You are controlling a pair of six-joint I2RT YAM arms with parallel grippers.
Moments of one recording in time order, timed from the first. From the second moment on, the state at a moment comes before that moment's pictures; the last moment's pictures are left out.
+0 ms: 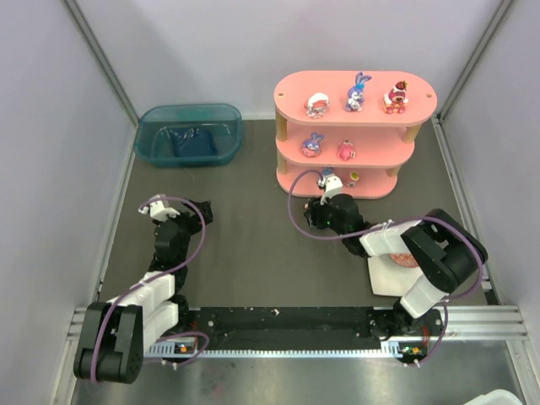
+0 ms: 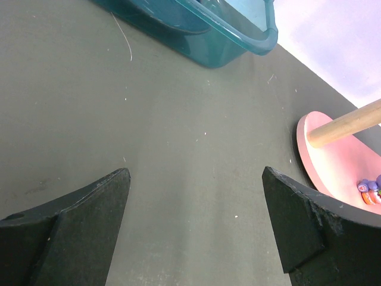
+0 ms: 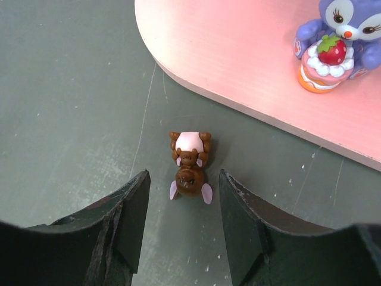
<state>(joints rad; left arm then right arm) -0.09 0.99 0.10 0.74 -0.09 -0.63 0.64 1.61 0.53 0.64 0.09 0.23</state>
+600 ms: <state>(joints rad) -0.09 0.99 0.10 0.74 -0.09 -0.63 0.64 1.52 0.52 0.59 0.11 0.24</state>
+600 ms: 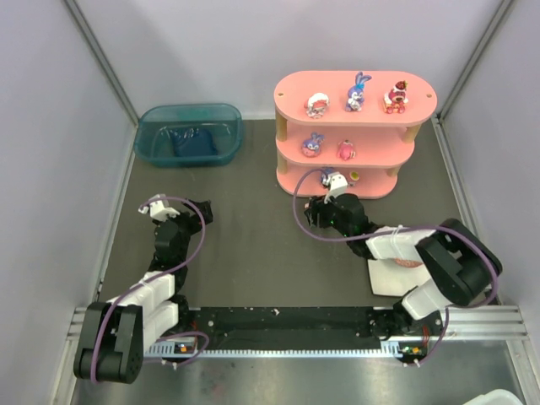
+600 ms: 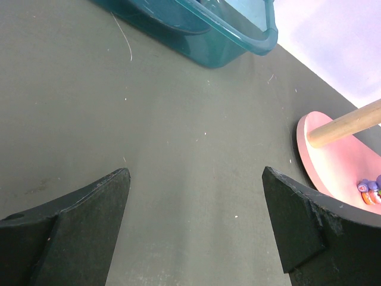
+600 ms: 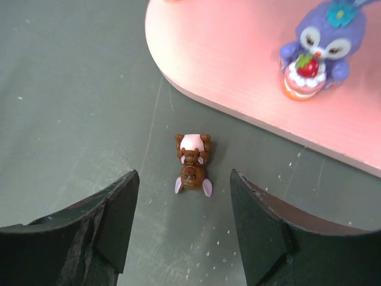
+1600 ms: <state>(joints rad) -0.09 0.99 0.10 0.74 -0.09 -0.63 0.64 1.48 0.50 0.54 0.10 0.20</state>
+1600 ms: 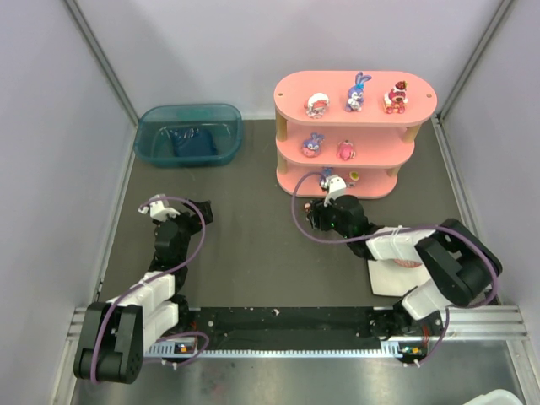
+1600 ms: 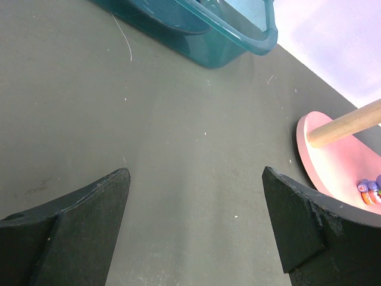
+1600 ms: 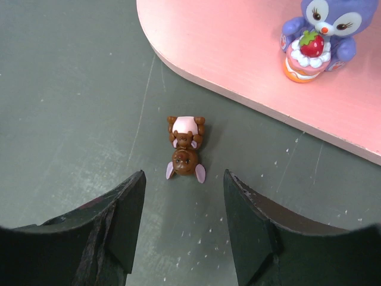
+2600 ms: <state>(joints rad) -0.09 0.99 0.10 0.74 -0.07 -0.63 0.64 1.68 0.57 0.61 0.10 0.18</state>
